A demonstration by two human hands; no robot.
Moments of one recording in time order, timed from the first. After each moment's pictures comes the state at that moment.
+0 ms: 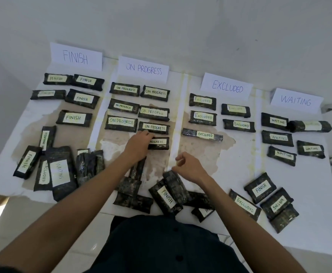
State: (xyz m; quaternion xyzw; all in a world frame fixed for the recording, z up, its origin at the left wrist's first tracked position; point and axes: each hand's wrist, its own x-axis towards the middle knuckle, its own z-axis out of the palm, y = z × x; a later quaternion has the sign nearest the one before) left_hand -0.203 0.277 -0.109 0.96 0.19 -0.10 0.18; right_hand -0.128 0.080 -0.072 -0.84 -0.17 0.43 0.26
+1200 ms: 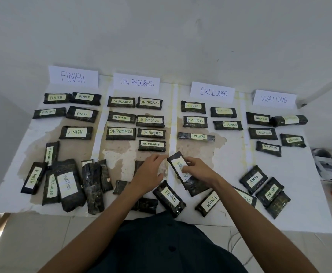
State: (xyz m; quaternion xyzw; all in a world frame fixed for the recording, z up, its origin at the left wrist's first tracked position) left_hand -0.261 0.213 -0.064 0.91 0.13 -0.03 0.40; right_hand -0.134 0.055 -0.041 -0.76 -0.09 0.49 0.41
